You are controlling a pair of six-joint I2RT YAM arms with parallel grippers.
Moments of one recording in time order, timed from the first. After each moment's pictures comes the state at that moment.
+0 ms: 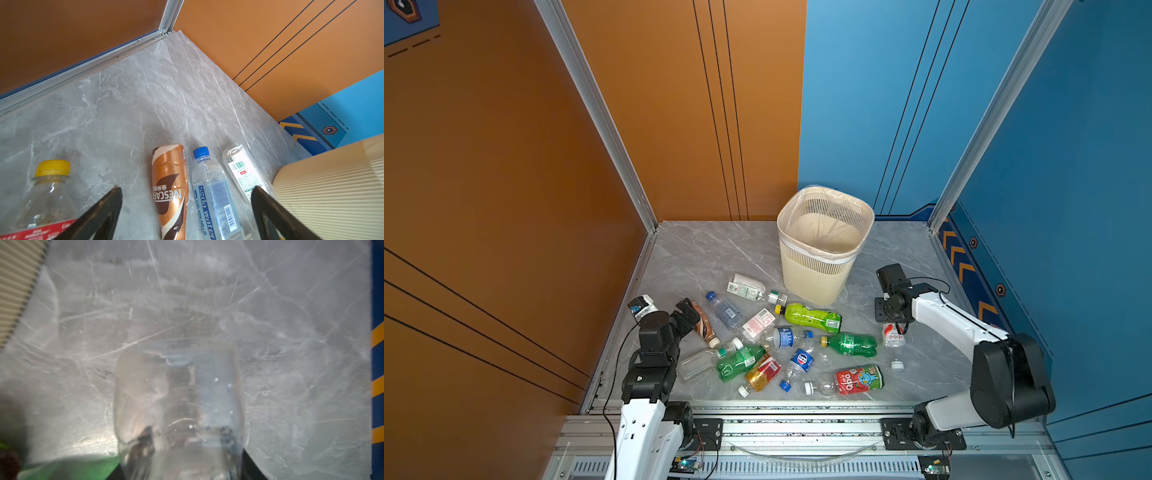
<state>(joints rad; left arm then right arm) 0.05 0.55 0.45 -0.37 -0.16 -0.66 0.23 1.39 0.93 -0.69 0.28 0.29</state>
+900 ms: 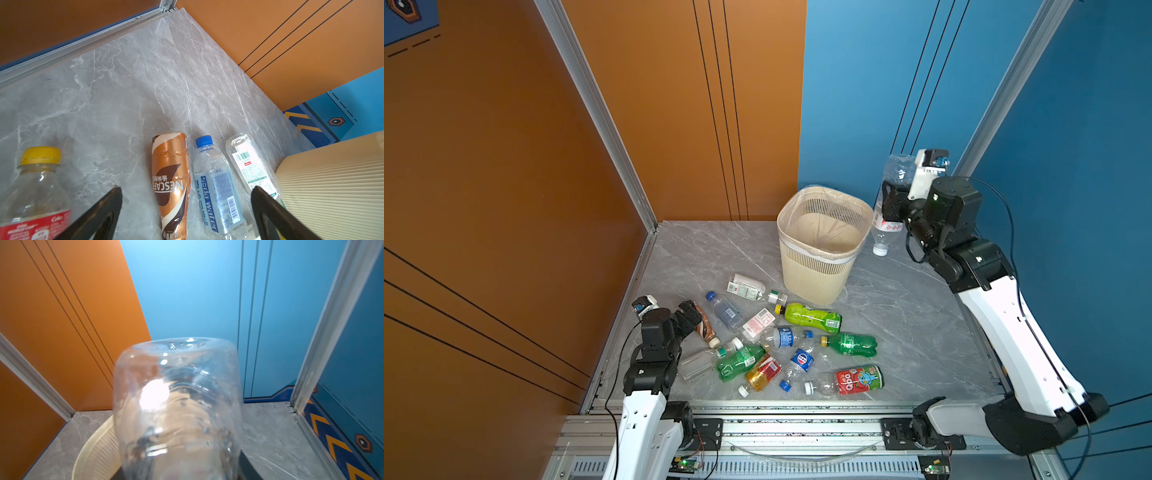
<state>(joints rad) 0.06 0.60 0.44 -0.38 -0.09 -0.69 0.42 1.44 1.84 -0.50 0.31 0.19</state>
